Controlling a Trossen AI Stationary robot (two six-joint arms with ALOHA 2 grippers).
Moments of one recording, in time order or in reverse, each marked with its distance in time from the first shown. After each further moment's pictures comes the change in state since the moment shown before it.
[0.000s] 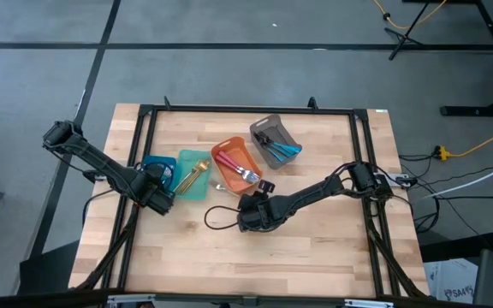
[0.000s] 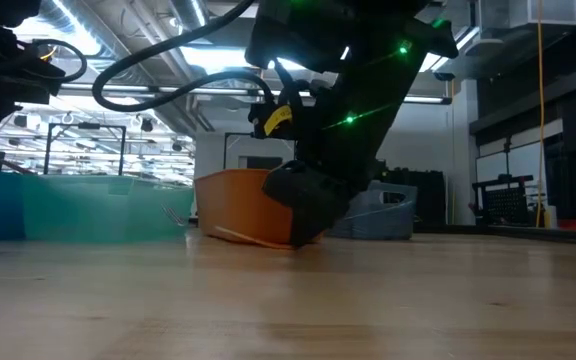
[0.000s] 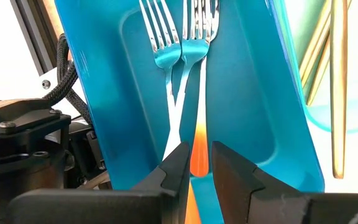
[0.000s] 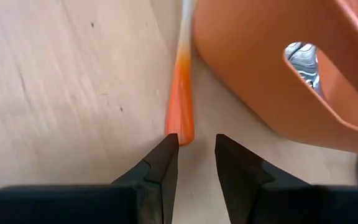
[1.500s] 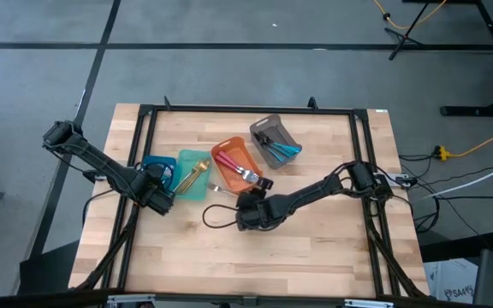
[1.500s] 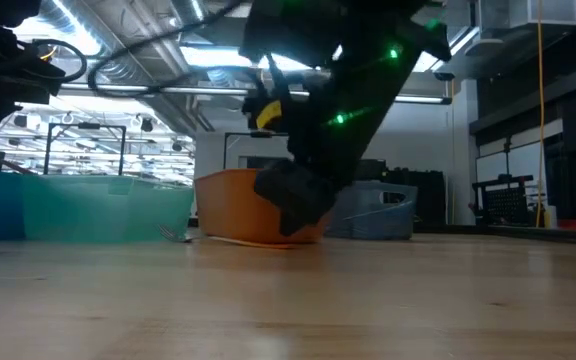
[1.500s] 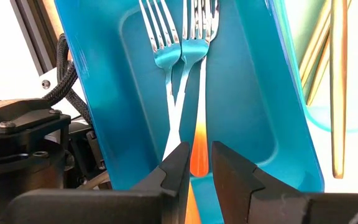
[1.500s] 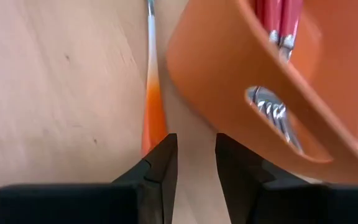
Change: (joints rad) left arm 0.000 0.000 0.000 0.000 0.000 0.000; right arm -0.006 0.001 0.010 0.038 0.111 -0.057
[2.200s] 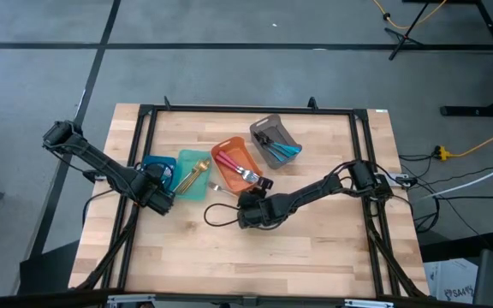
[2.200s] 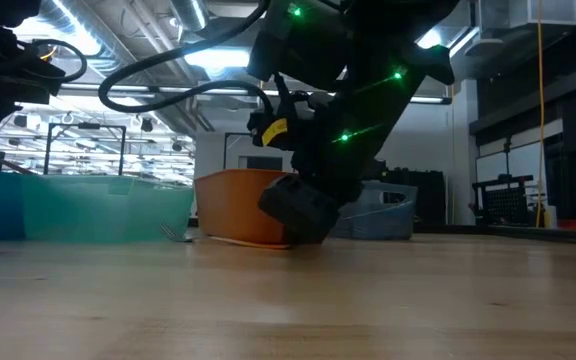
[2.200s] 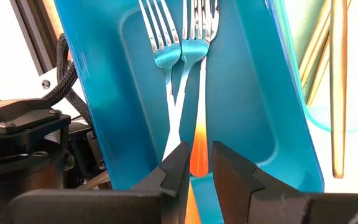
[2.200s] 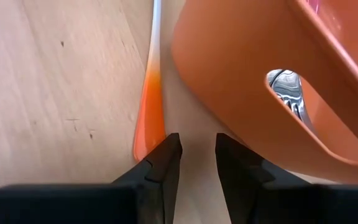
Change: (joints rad) left arm 0.000 0.000 0.000 0.000 0.000 0.000; right arm -0.006 -0.001 -0.079 0.113 -0.050 -0.029
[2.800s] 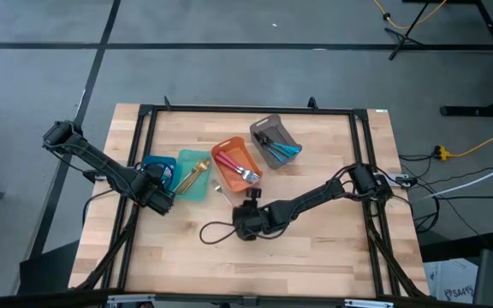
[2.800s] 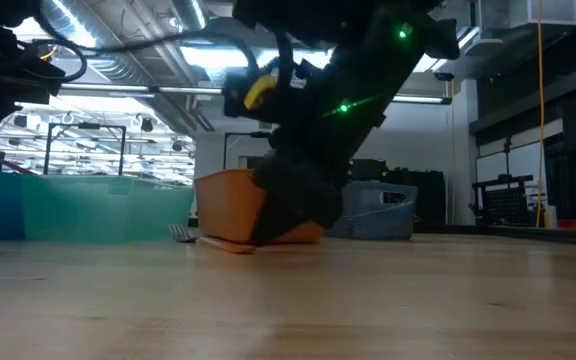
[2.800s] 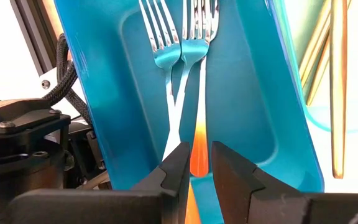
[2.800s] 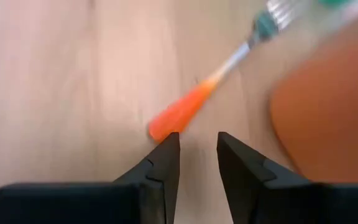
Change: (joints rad) left arm 0.000 0.000 0.000 0.000 0.000 0.000; right arm 0.042 0.001 0.051 0.080 -0.112 -0.223
